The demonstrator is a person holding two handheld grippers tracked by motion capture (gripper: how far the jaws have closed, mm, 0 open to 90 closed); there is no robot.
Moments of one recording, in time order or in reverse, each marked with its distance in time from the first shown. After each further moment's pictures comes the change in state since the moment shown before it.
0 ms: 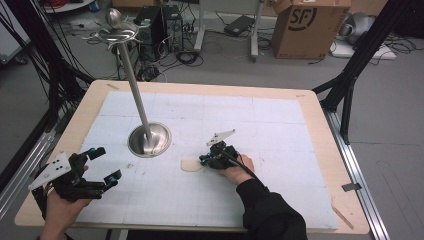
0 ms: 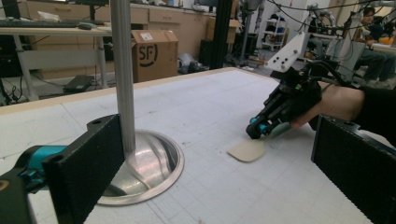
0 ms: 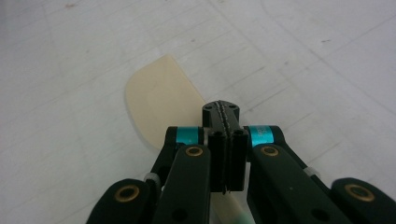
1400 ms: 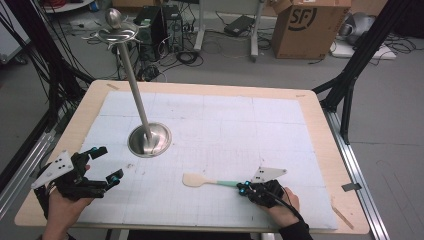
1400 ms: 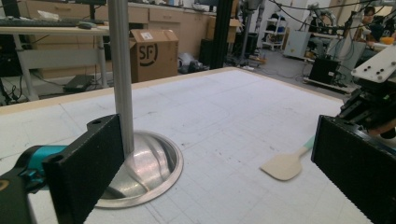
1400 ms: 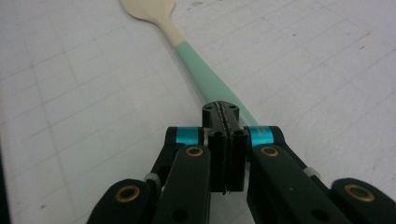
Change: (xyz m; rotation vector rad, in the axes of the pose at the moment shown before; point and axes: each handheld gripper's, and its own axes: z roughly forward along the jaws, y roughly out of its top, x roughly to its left) left arm -0.001 0.001 0.005 0.004 0.000 0.000; right arm 0.029 -0.110 -0.100 -0.061 -0.116 -0.025
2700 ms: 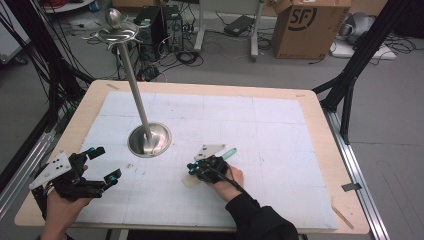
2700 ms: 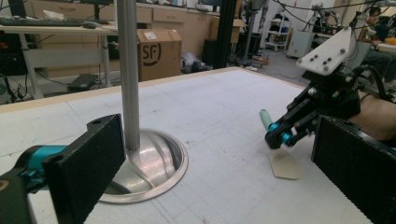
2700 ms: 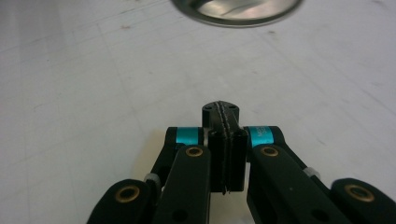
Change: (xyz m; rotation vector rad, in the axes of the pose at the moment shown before) left arm 0.003 -0.001 -0.005 0.003 0.014 -0.003; right arm 0.038 0.108 0.111 -0.032 0.082 -0.070
